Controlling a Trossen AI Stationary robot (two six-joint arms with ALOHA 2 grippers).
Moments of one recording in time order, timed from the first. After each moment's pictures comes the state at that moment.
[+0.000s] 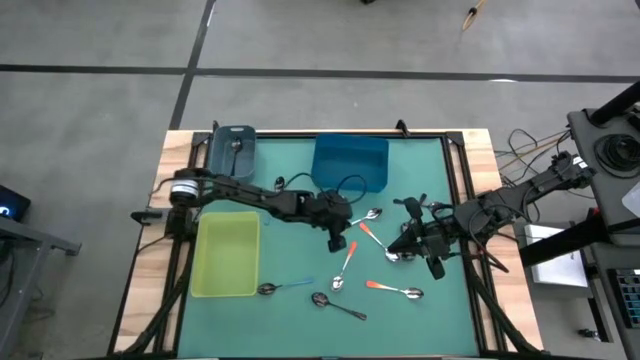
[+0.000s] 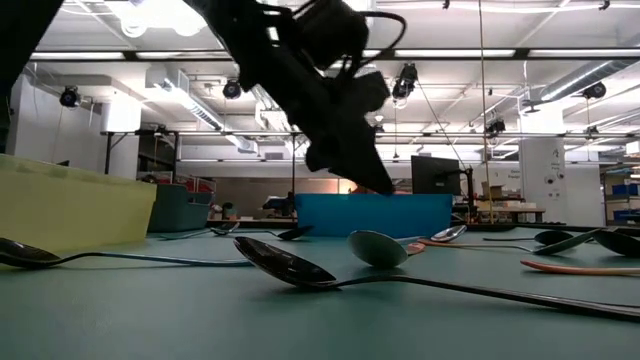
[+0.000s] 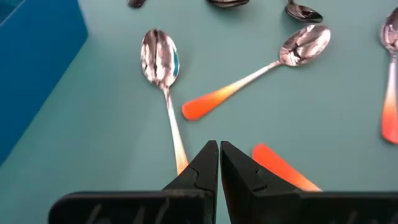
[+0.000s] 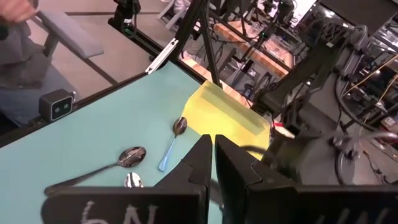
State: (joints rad) left arm 0.00 2.00 1.30 -0.07 -0.04 -0.17; right arm 0.43 0.89 0.78 -0.12 0.11 -0.46
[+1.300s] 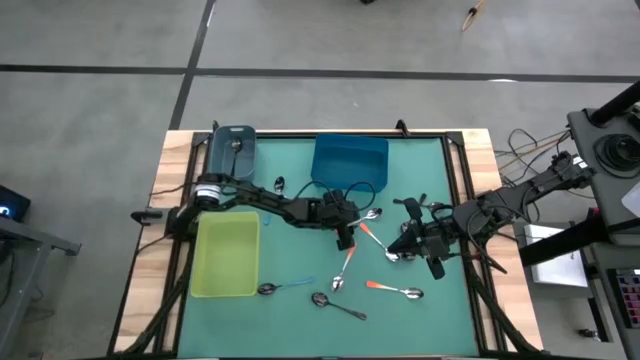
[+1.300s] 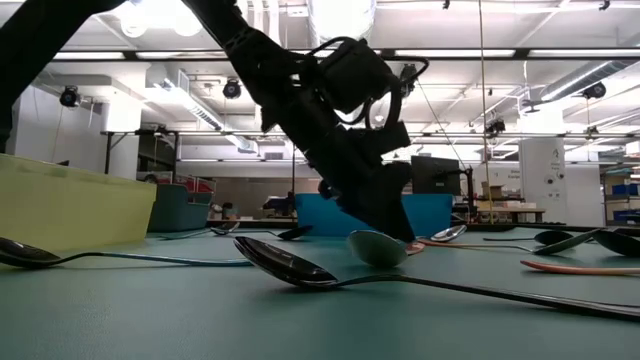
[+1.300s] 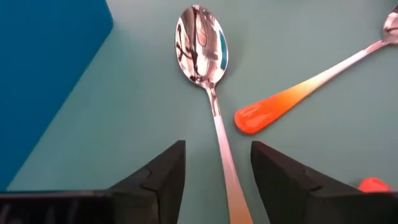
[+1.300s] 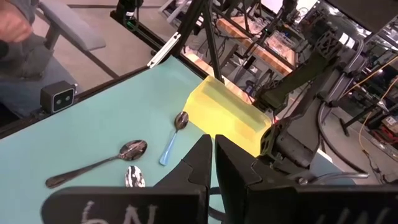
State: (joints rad) left arm 0.00 2.19 1.36 0.04 -0.22 -0.10; right arm 0.43 0.89 0.78 -0.14 0.11 -0.48
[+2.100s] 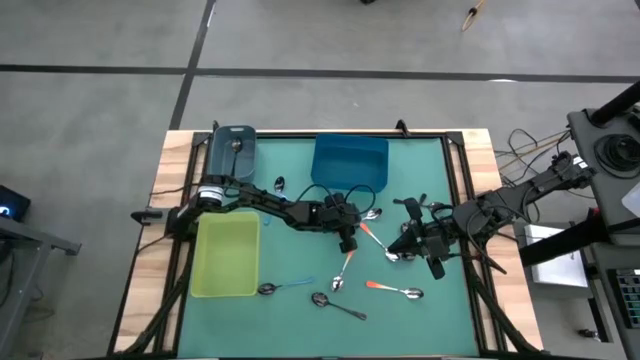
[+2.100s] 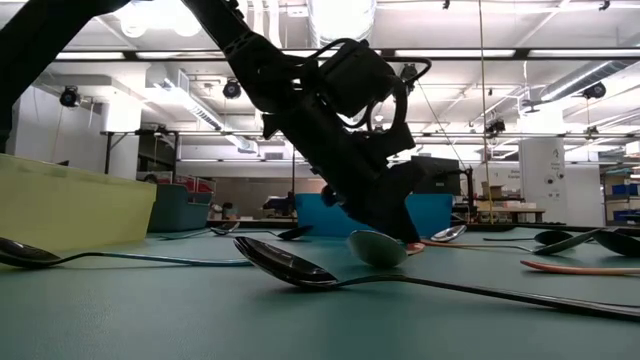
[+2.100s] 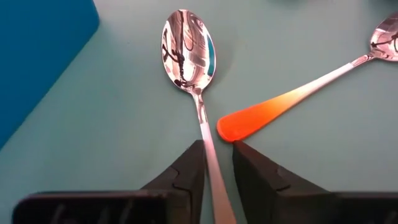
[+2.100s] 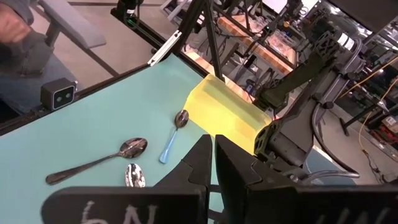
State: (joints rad) left arm 0.00 2.22 1.36 0.08 -0.22 -0.17; right arm 0.43 0.89 0.78 -0.15 0.11 -0.48
